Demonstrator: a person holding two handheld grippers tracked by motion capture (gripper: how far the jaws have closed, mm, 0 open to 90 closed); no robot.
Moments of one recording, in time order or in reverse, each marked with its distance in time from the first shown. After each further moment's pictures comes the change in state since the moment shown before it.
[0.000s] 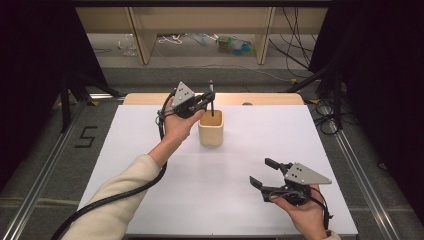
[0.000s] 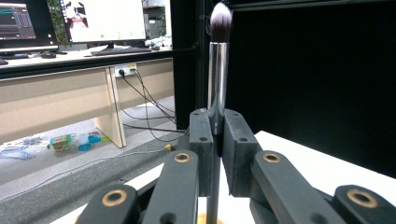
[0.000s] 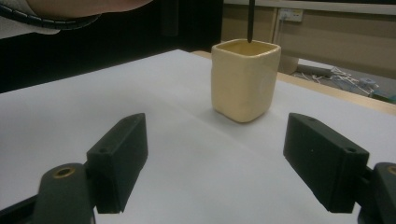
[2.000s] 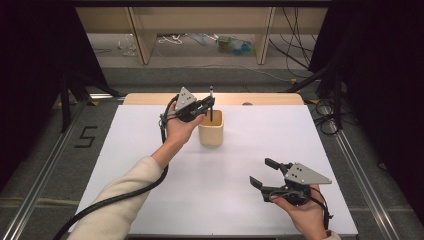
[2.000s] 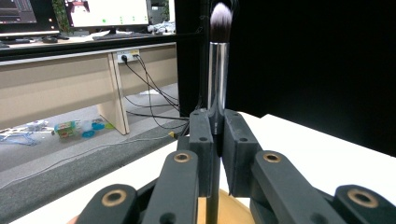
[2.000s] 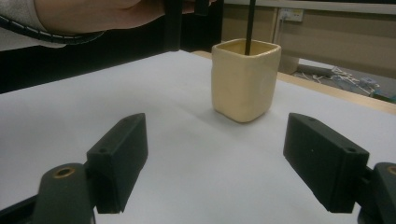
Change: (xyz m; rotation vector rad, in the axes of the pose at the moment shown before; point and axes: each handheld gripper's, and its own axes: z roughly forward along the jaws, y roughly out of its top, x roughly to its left) left arm 0.003 -0.021 0.006 0.049 0.015 0.002; right arm -0.002 0.000 0.001 -0.013 -0.005 -0.017
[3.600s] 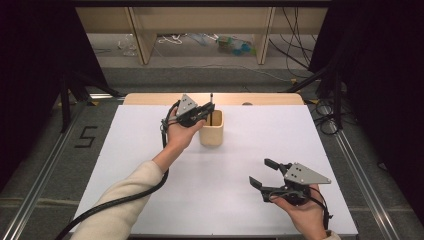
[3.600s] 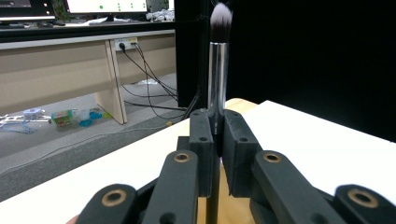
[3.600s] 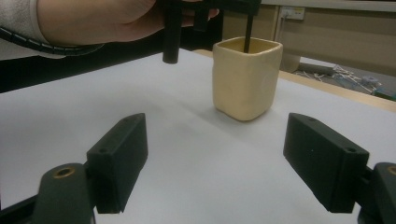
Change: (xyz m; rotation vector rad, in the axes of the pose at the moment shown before) left arm -0.001 -0.021 0.001 0.041 -0.003 -0.011; right arm 0.002 -0.001 0.002 0.000 0.022 0.035
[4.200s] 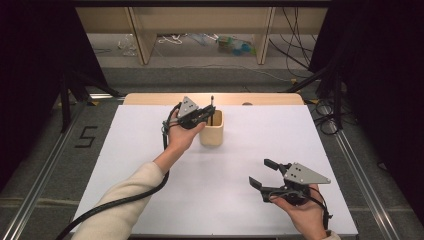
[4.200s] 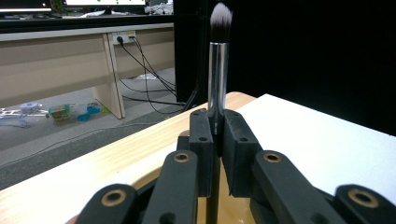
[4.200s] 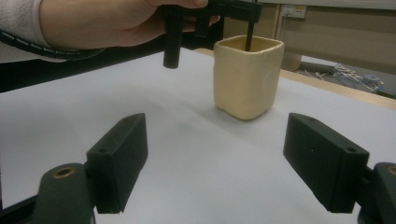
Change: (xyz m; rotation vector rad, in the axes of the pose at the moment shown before) left arm -0.001 -0.007 0.002 0.016 -0.006 -0.015; right arm 0.000 0.000 -0.001 0.020 -0.010 -0.006
